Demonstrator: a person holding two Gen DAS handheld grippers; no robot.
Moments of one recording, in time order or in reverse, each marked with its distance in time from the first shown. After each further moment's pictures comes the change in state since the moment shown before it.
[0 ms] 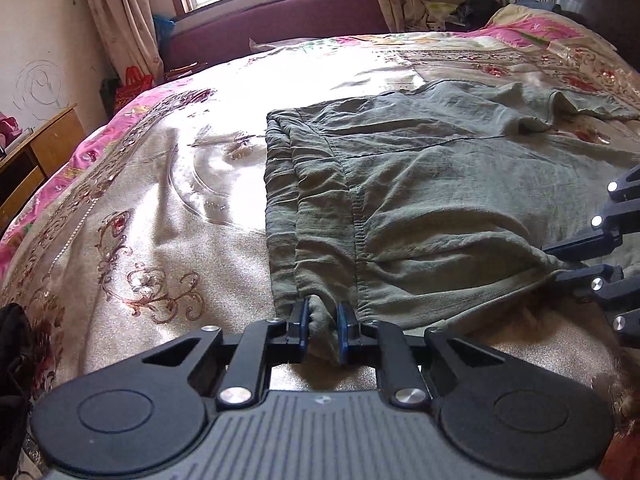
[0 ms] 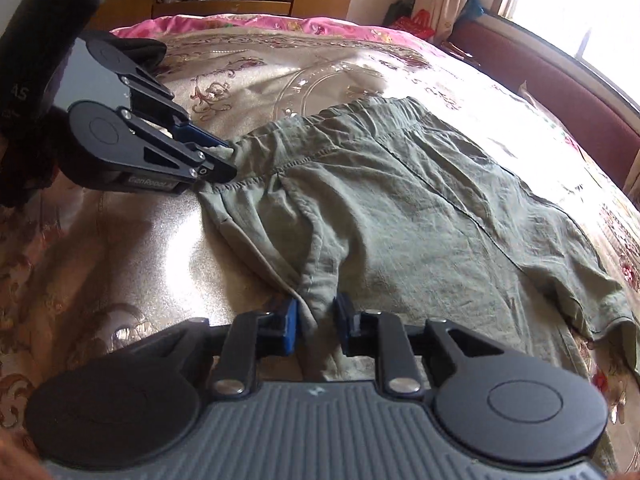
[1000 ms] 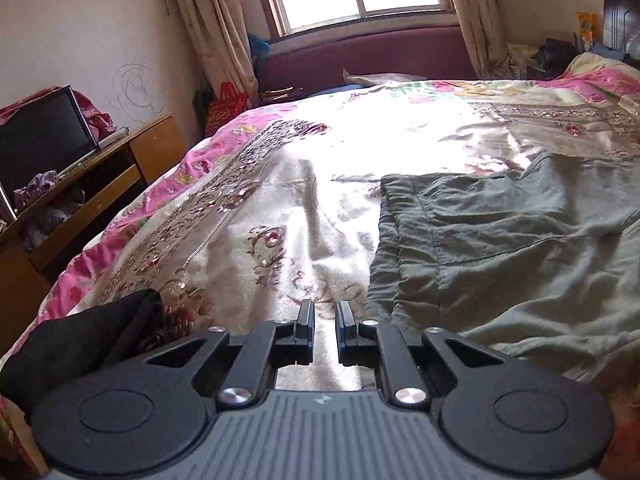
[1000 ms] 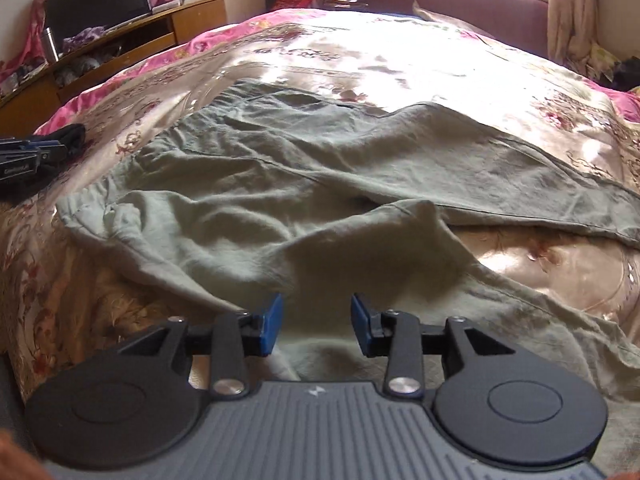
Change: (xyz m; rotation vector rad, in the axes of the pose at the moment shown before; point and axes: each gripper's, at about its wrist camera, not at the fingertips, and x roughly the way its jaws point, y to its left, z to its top) left arm -0.082 0.058 -0.001 -0.105 -0.113 0.197; right arm -0.086 -0.077 -0.056 0.435 0.023 -0.060
